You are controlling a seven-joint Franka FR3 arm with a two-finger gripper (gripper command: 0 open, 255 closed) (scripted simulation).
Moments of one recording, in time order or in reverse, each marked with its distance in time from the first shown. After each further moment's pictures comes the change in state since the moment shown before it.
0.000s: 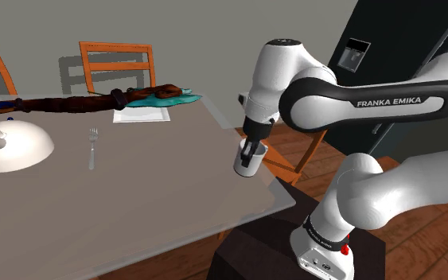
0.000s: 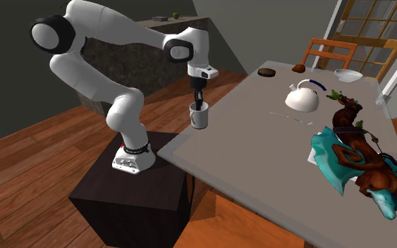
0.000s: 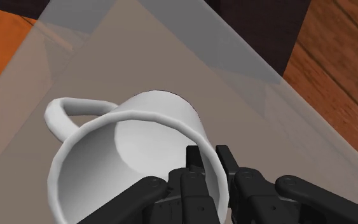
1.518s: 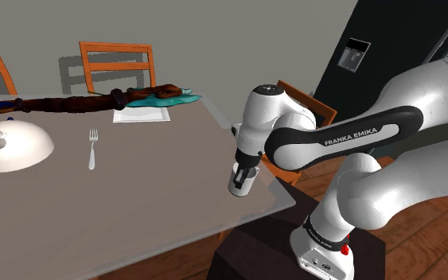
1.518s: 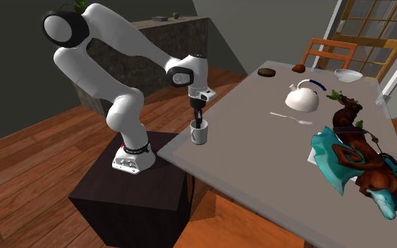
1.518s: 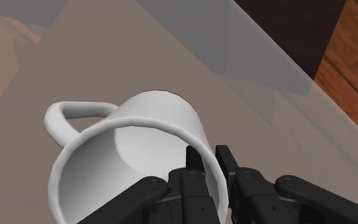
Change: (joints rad) arm 0.007 0.132 0.050 -0.188 0.030 0.318 0.018
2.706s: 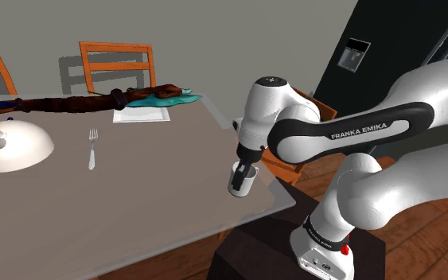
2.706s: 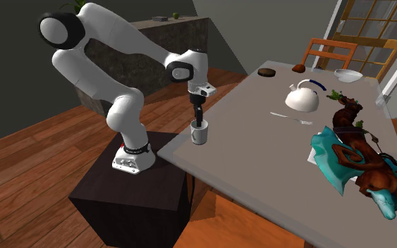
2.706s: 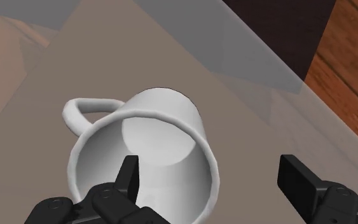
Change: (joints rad) arm 0.003 -0.042 -0.010 0.031 -0.003 -0.074 -0.001
